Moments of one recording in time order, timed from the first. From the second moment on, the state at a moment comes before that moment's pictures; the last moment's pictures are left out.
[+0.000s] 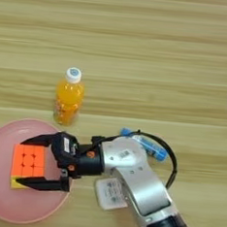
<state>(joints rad) -0.08 -0.42 0.38 -0.14 0.19 0.03 1.21</state>
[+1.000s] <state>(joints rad) -0.11 -0.36 0.35 -0.08 0.22 -0.02 1.17</state>
